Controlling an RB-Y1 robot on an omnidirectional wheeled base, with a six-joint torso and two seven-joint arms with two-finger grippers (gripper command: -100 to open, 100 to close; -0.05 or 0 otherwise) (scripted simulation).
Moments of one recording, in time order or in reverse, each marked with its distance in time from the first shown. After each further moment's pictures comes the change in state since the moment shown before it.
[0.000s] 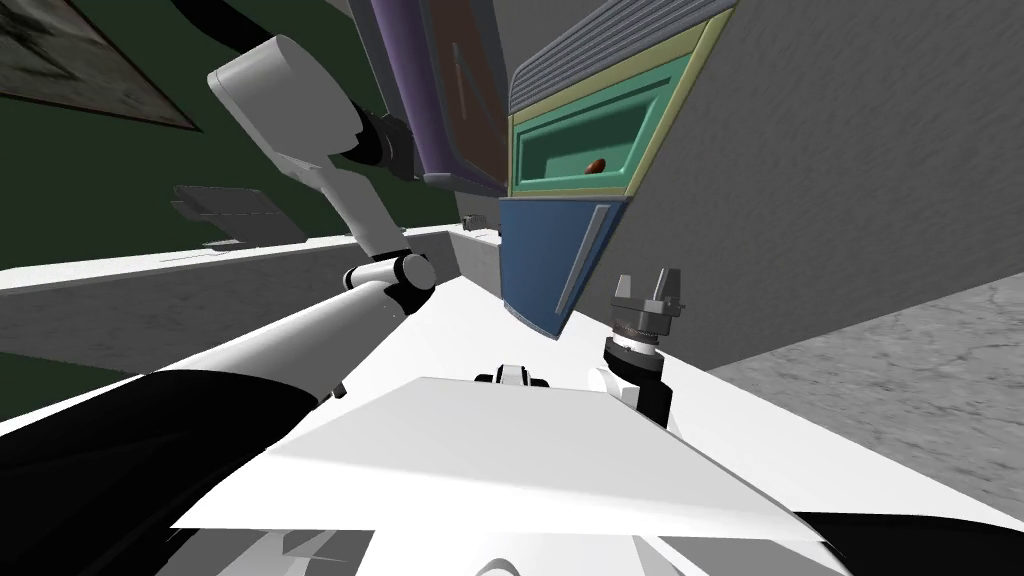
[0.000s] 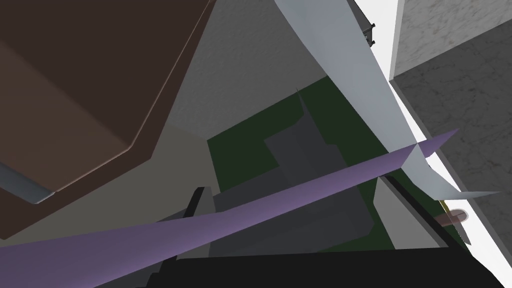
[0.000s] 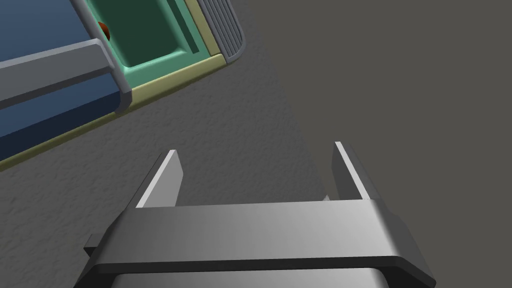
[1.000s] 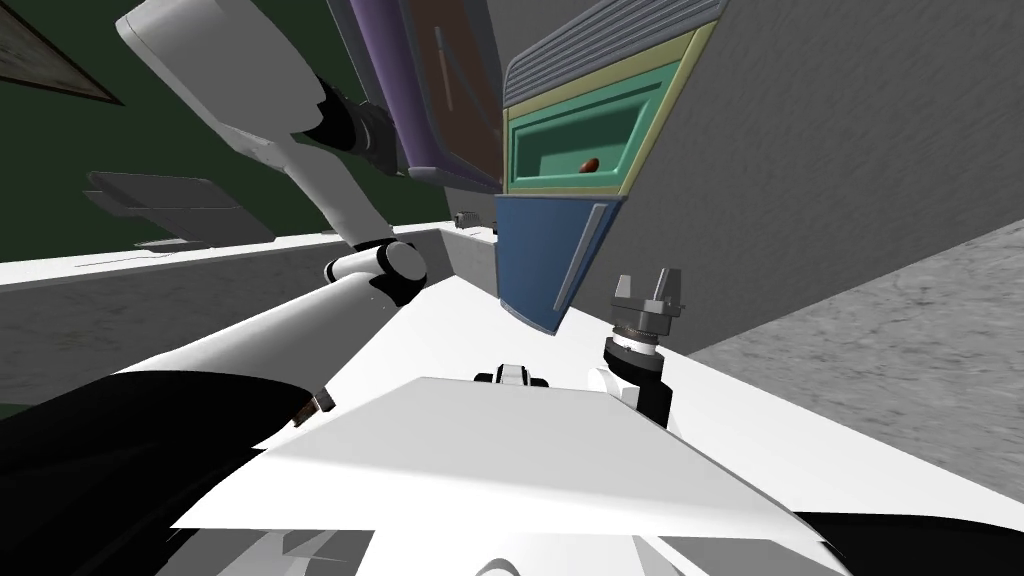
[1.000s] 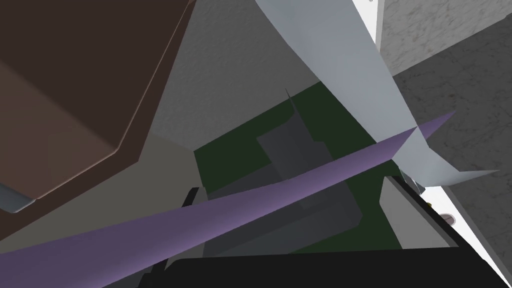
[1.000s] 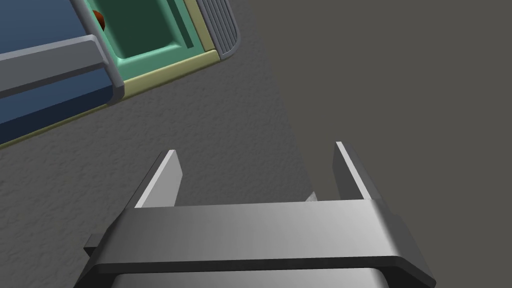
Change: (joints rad) left arm -0.061 0.064 0.042 0.049 -0.032 0.077 -0.043; right arm 0.000 0.000 0.000 0.000 0.000 0.000 0.000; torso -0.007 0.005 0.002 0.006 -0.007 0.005
